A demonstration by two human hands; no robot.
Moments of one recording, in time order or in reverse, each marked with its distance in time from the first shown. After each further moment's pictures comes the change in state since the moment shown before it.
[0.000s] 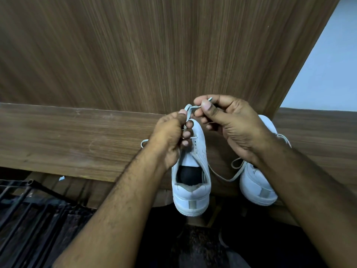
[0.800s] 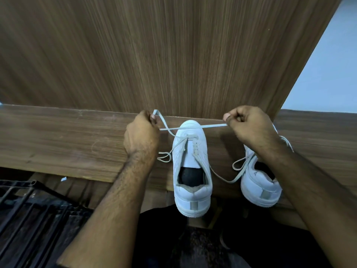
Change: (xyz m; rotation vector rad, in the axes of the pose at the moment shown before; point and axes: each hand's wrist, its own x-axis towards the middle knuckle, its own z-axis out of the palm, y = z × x) left_hand 0.013 0.005 -0.052 1.129 0.683 0.317; right_hand 0.002 0.012 -0.034 -0.840 0.387 0.142
